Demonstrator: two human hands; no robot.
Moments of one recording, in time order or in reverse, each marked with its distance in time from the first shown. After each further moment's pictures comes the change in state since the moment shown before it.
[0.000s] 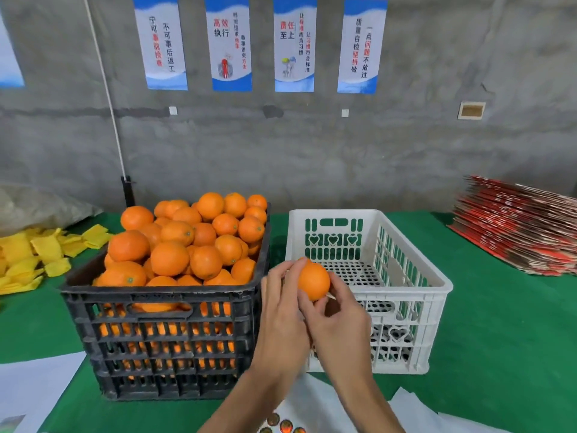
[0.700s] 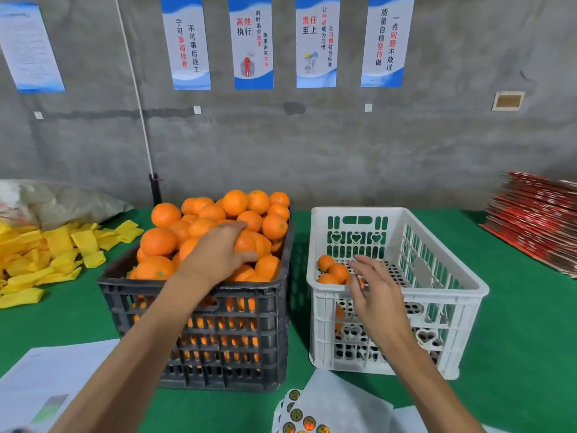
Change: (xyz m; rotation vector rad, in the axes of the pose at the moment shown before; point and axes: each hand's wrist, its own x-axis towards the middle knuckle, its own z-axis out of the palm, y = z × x) left_hand 0.119 -0.063 -0.146 0.672 -0.352 -0.264; right_hand 0.063 0.036 -0.009 -0.362 -0.135 -0.324
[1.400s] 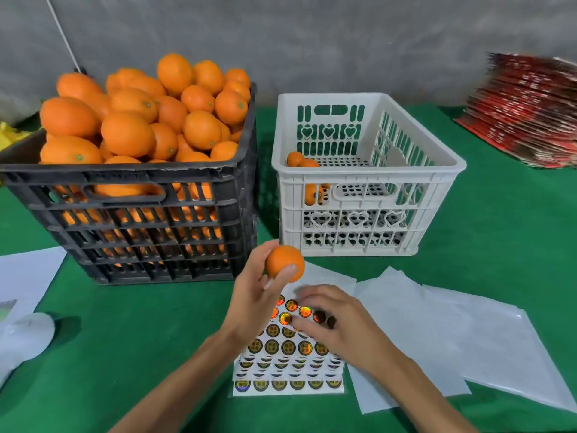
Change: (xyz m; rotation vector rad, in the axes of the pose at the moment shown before) left_hand -0.189 0.055 0.211 -1.050 -0.098 -0.058; right_hand -0.193 0.042 0.019 0.153 -0.548 0.067
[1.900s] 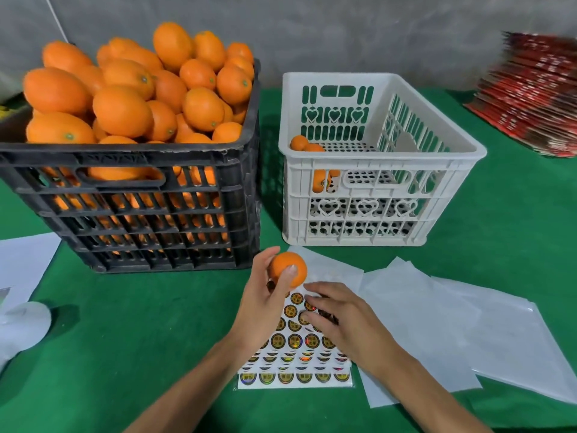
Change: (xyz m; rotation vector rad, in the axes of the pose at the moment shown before) left_hand -0.018 -0.034 0.010 -0.015 0.021 -0.185; right_hand -0.007 0.012 0.018 -0.142 -0.052 0.032
